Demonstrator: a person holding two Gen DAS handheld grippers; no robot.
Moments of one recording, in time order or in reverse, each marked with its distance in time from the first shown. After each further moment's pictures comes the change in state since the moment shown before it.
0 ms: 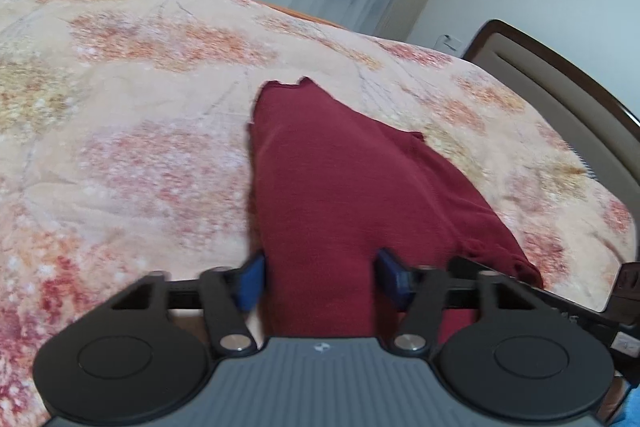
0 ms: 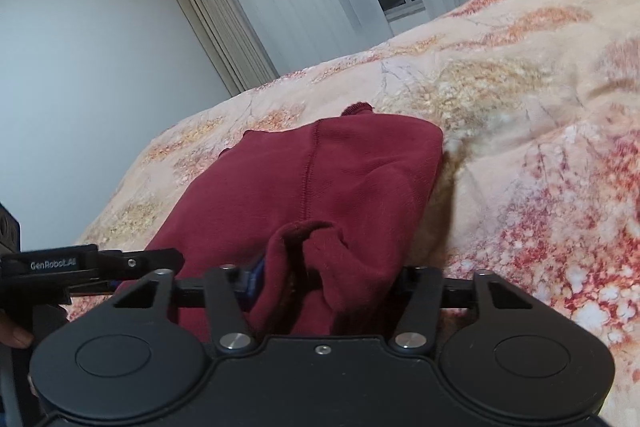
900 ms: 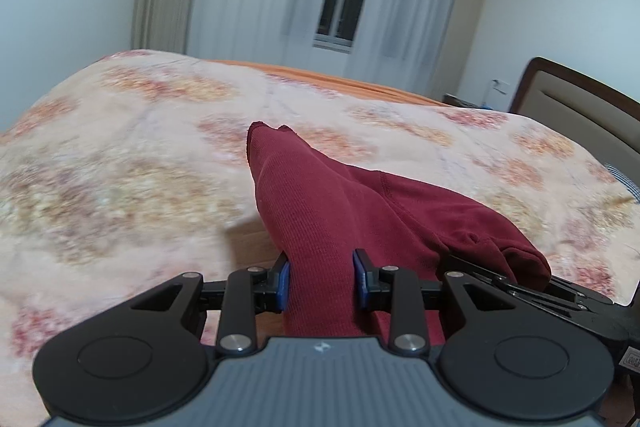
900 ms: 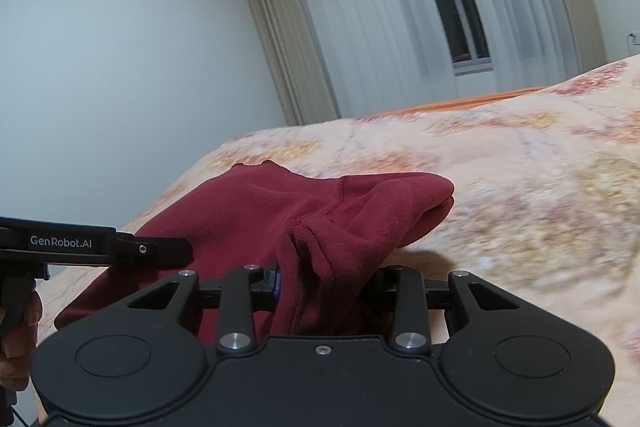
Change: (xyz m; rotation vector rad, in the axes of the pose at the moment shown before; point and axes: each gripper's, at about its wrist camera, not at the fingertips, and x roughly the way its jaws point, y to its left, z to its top) left arm -0.121 0.067 0.026 0.051 -0.185 0.223; right arm 0.034 0.166 -0.002 -0.208 -0.101 0.093
